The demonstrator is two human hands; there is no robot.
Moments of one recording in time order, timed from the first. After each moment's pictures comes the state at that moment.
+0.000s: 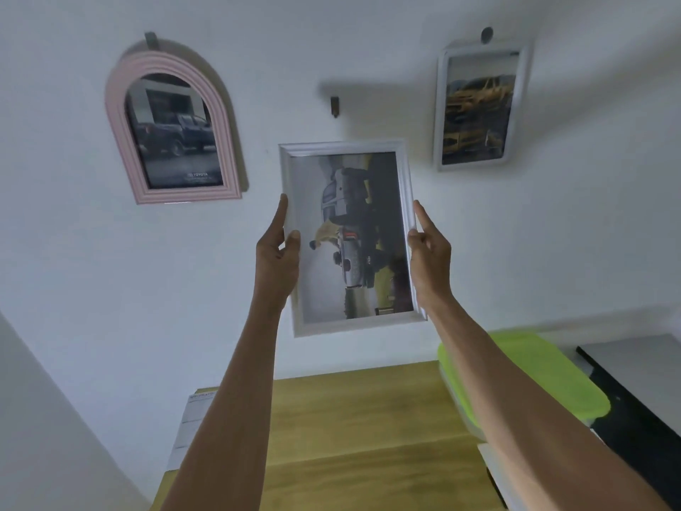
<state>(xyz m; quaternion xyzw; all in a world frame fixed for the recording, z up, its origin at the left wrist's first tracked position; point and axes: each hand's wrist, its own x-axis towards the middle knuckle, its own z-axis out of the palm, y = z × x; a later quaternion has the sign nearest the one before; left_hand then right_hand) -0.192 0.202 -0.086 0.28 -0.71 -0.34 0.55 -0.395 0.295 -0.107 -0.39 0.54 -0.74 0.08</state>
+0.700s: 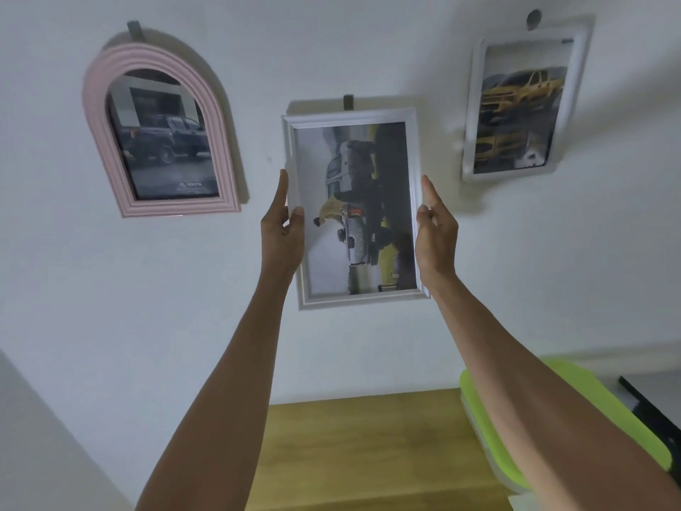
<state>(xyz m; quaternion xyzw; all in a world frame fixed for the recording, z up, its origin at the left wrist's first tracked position) -0.240 0.091 -0.067 0.26 -0.68 -0.32 0.60 -0.440 0.193 -0.080 -0.41 0.49 -0.77 0.05</state>
